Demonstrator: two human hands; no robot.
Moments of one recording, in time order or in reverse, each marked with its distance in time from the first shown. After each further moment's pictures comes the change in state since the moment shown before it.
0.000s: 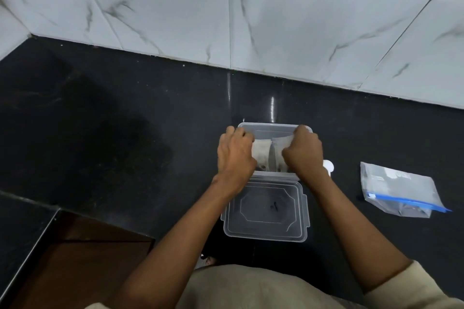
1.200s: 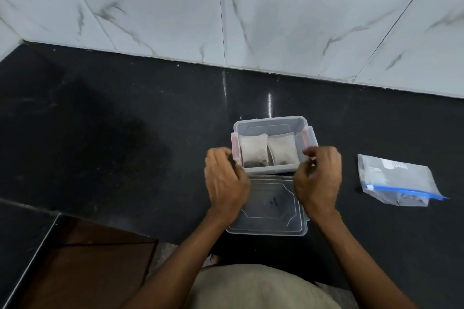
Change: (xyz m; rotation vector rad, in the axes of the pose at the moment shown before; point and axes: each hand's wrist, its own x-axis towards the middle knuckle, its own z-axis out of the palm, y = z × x) left_hand -0.063 -0.009 0.015 -0.328 0.321 -0.237; right_hand -0.073 0.043 0.007 0.217 0.548 -0.261
